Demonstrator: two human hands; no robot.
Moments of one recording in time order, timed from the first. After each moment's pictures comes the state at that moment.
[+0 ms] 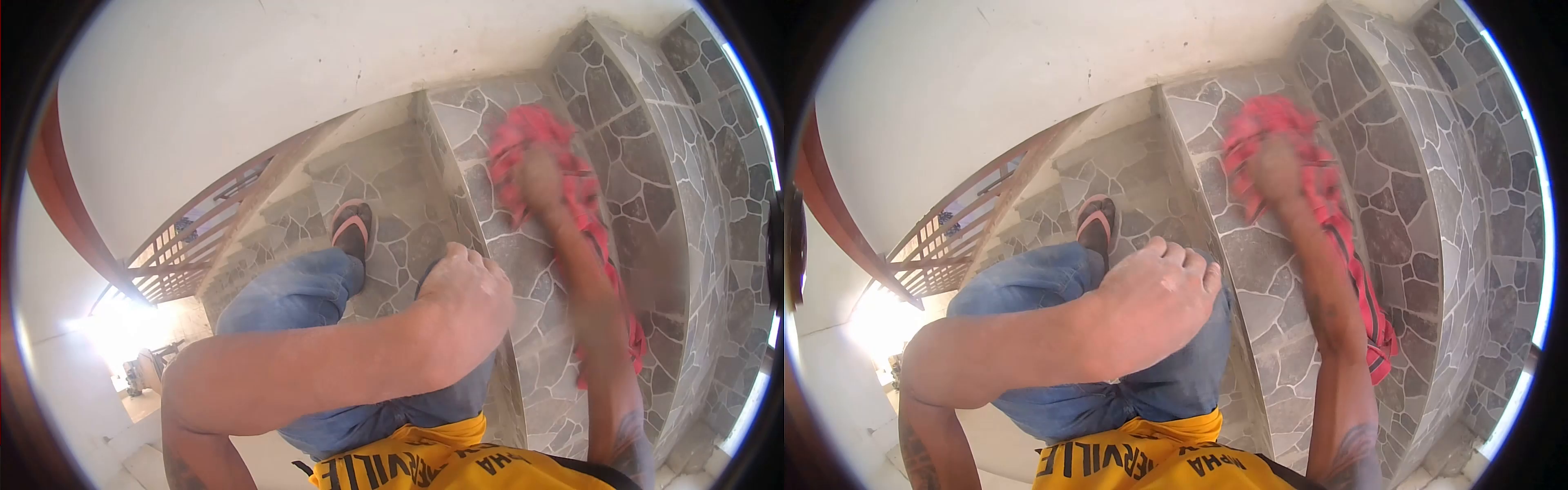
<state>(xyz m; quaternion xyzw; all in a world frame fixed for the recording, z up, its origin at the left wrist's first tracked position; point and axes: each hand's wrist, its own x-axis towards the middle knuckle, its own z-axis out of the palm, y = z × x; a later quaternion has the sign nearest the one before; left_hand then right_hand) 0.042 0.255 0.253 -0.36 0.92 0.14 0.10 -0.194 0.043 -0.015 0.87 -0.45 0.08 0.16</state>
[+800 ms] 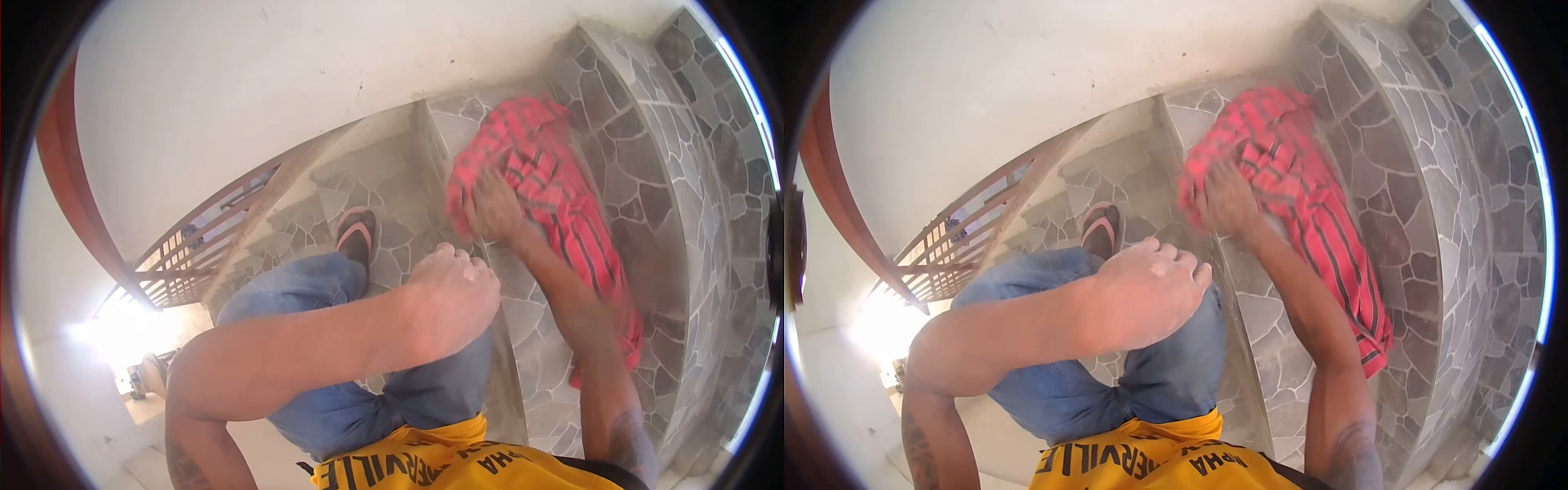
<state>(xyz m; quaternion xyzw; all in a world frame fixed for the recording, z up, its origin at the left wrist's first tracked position) 0.046 0.247 0.235 -0.36 0.92 0.15 0.06 -0.121 0.100 0.052 0.91 -0.31 0.27 0.03</state>
